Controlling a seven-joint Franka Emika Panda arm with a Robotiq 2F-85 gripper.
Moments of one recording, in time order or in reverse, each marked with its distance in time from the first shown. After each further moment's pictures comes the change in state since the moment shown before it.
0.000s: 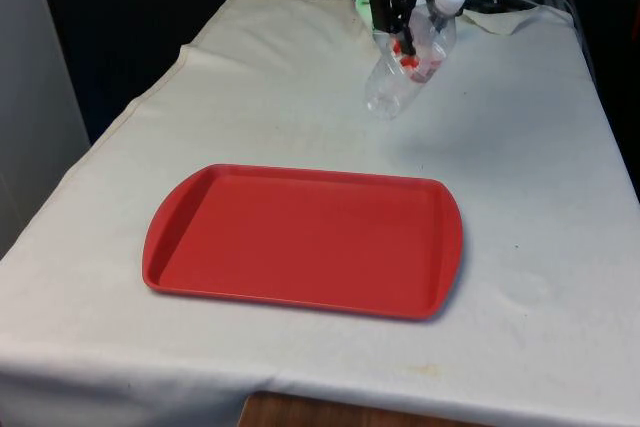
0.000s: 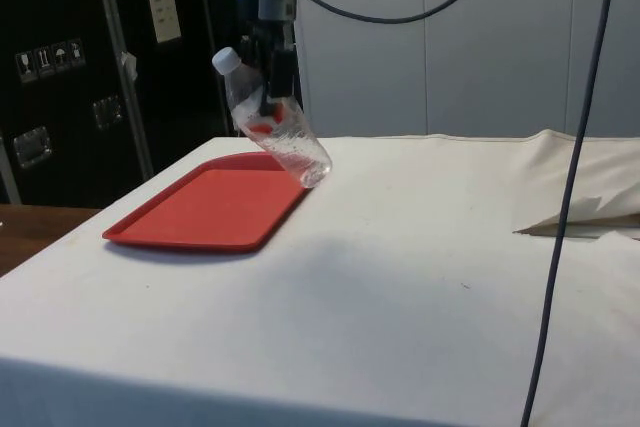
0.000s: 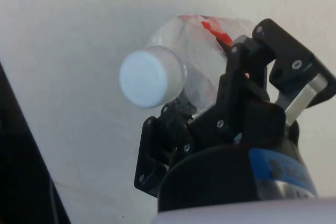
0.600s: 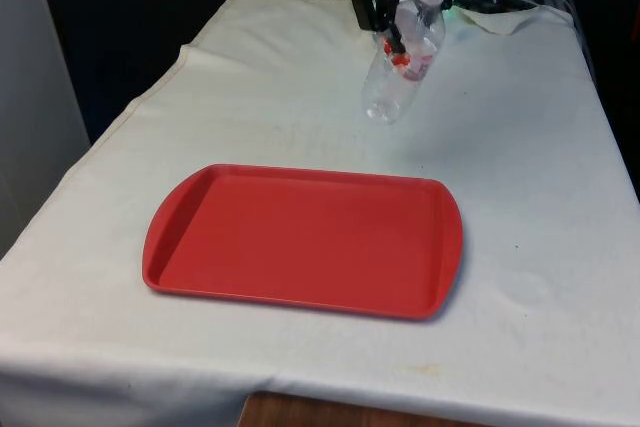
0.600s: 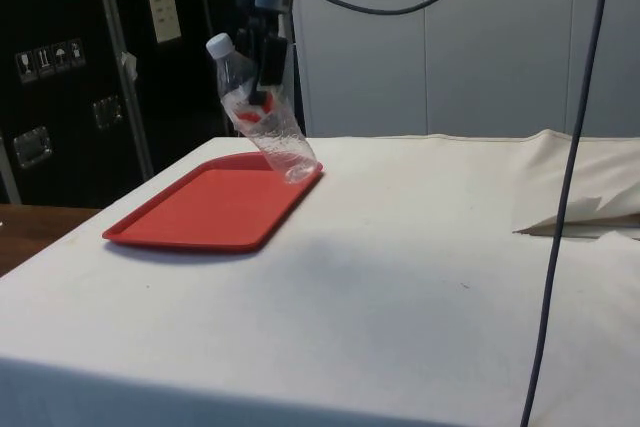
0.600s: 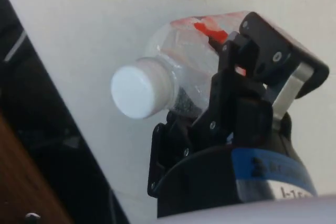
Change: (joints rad) arm -0.001 0.016 -0.051 0.034 0.198 0.002 -0.179
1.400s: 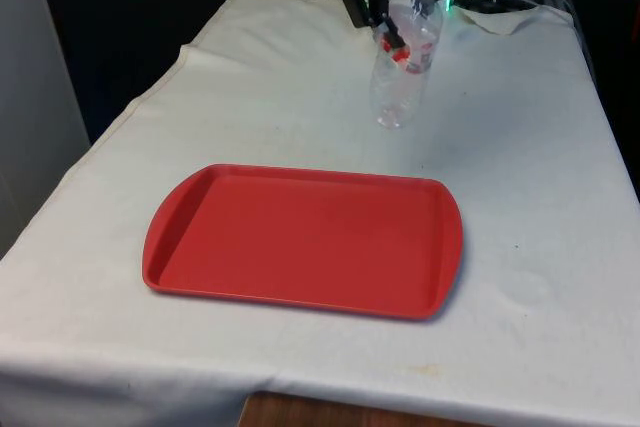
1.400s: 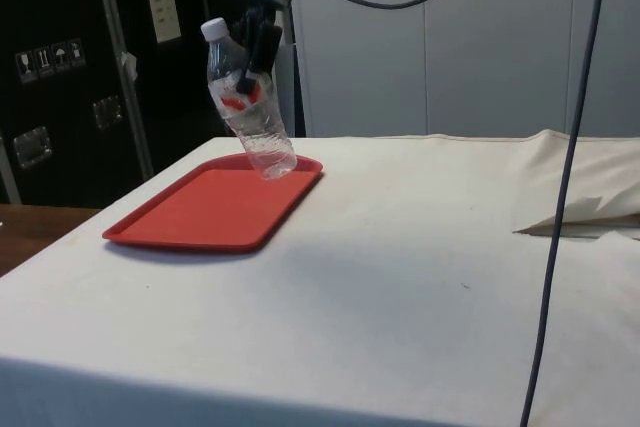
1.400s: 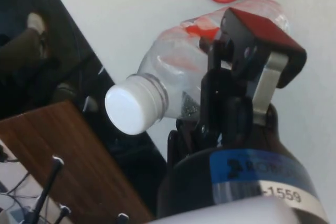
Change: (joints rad) arm -0.001 0.005 -0.042 0.018 0.284 -0.003 -0.258
